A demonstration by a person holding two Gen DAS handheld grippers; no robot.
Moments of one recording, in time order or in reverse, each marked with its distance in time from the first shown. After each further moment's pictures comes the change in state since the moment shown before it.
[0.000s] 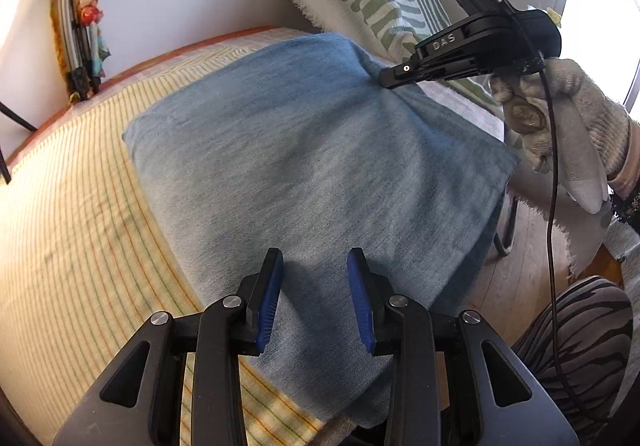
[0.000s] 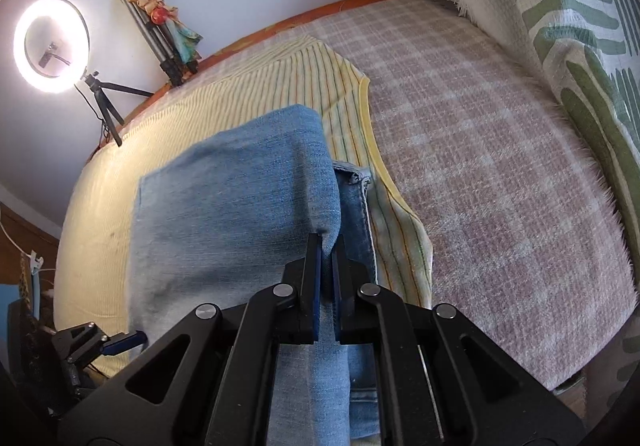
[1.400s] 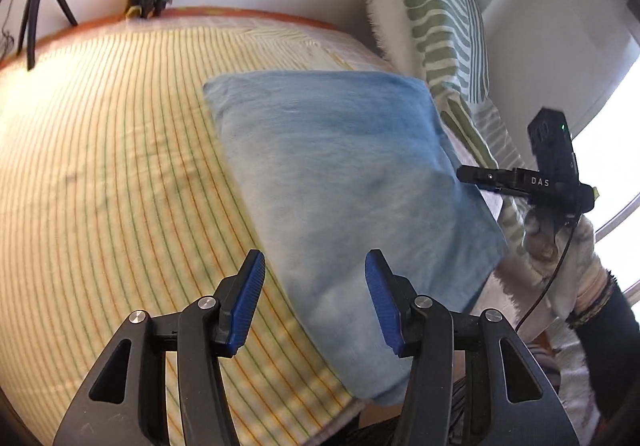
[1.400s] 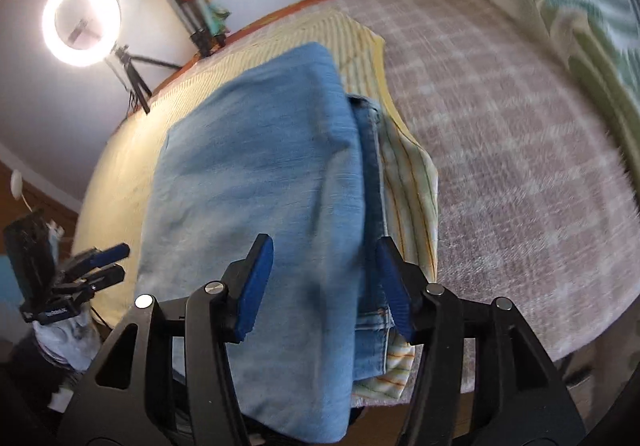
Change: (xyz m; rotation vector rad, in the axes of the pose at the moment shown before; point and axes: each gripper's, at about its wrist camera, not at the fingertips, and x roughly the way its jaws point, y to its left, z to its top) left arm -0.021 0.080 -0.006 -0.416 -0.004 -0.085; right arm -0.013 -0.024 -0.042 0.039 0.063 0.180
